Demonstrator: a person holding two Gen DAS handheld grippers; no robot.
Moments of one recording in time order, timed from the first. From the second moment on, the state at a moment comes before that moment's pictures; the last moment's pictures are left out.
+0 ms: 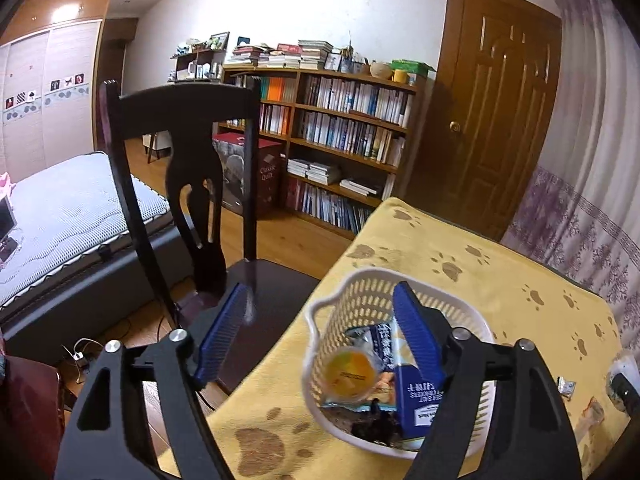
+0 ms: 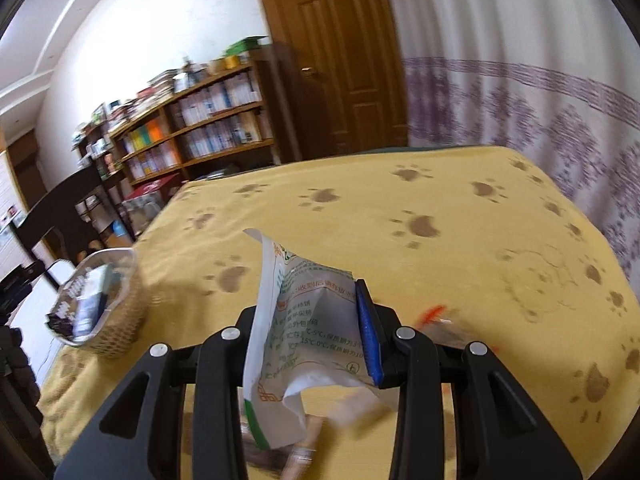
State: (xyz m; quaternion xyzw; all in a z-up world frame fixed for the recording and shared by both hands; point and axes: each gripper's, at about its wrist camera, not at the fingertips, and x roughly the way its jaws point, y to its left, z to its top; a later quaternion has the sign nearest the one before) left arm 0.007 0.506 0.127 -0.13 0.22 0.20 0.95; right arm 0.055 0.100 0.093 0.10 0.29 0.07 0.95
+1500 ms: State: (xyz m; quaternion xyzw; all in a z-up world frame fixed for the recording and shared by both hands) left arm -0.023 0.523 0.150 -0.13 0.18 0.23 0.95; right arm 0.084 0.357 0.125 0.00 0.30 0.27 0.92
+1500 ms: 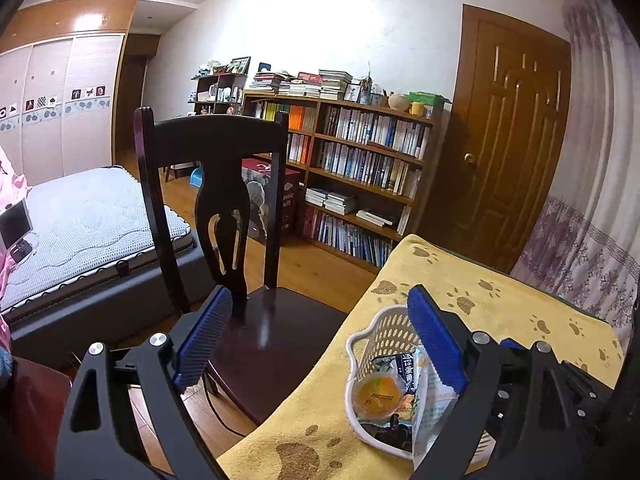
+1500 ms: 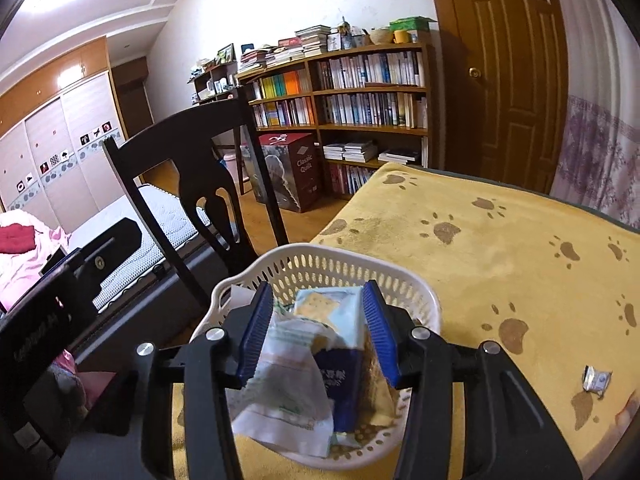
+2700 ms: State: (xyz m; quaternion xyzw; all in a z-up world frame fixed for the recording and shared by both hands) left arm -0.015 0.470 0.157 -0.09 0.18 0.17 0.96; right arm 0.065 0.199 0.079 0.06 0.34 0.12 0.93
